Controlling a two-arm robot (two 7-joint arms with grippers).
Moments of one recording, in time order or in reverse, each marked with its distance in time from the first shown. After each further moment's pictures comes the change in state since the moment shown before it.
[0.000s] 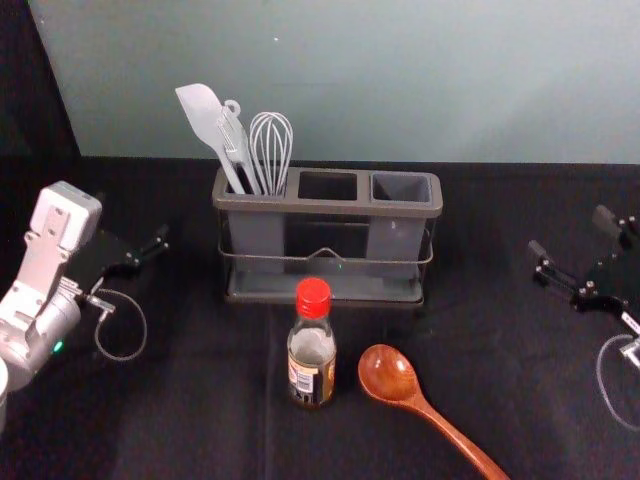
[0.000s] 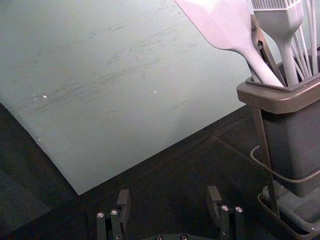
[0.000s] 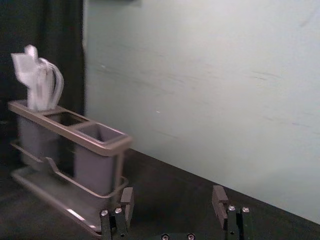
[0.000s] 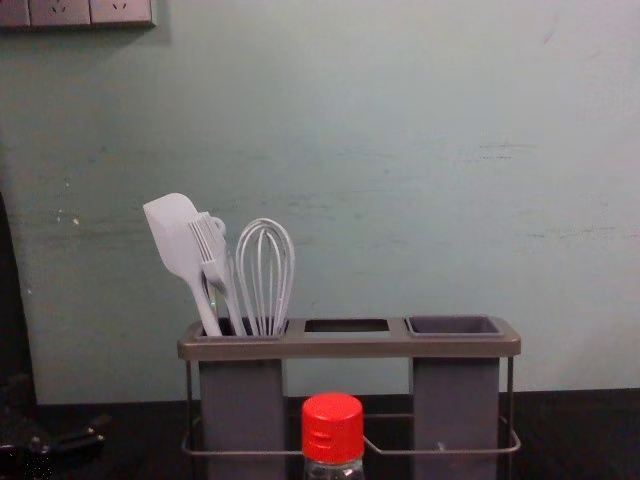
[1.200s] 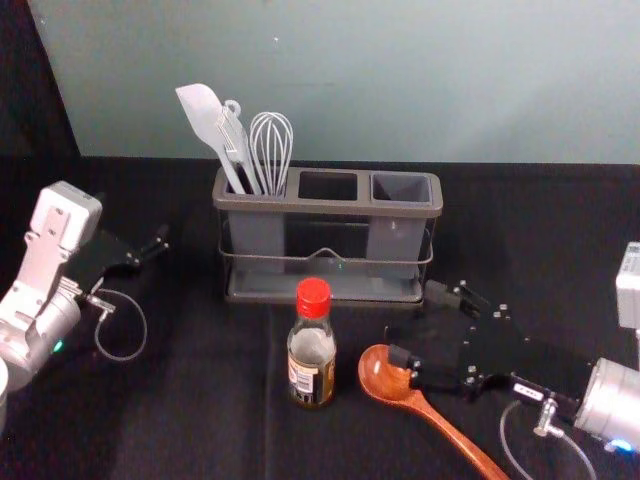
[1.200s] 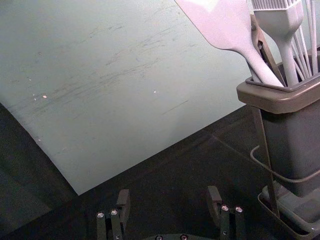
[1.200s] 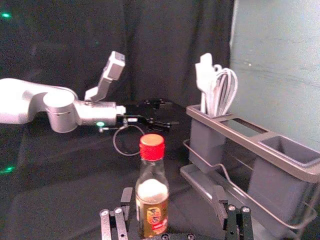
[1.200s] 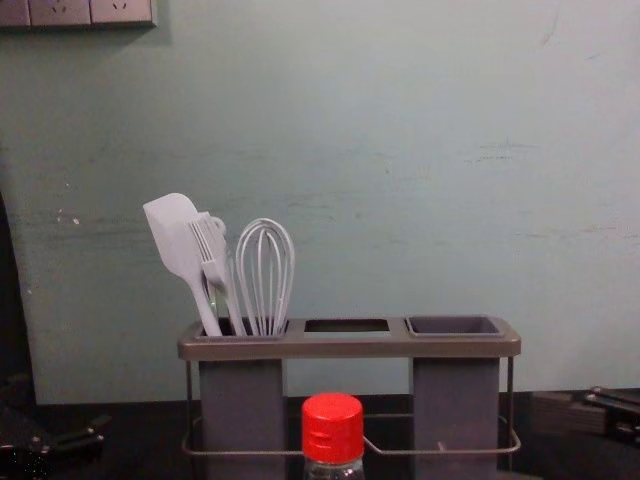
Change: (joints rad) left arm 0.000 0.000 0.000 0.000 0.000 0.000 0.000; right arm 0.094 -0.007 -0.155 -0.040 0.105 0.102 0.478
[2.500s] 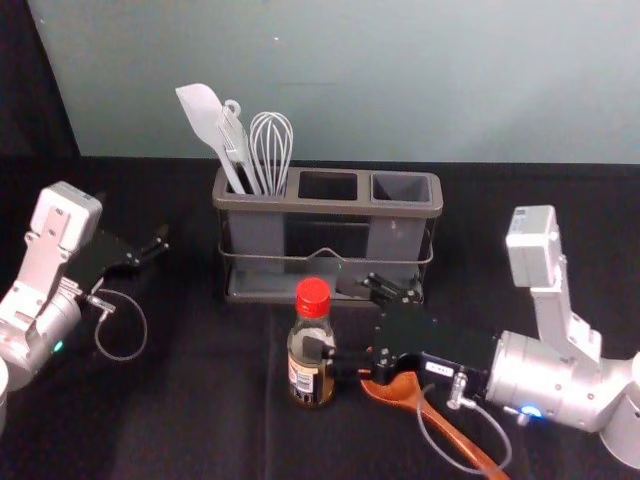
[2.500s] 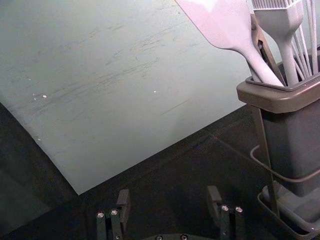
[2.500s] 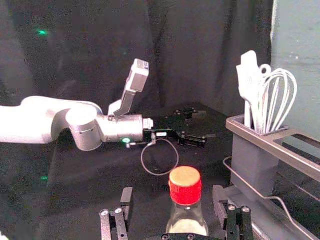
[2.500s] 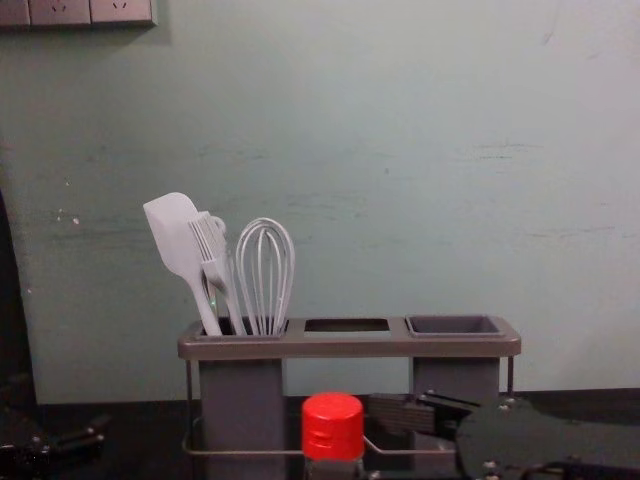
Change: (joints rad) left arm 0.000 0.000 0.000 0.000 0.000 0.000 0.000; right arm 0.221 -0.123 -0.192 0.109 0.034 0.106 0.044
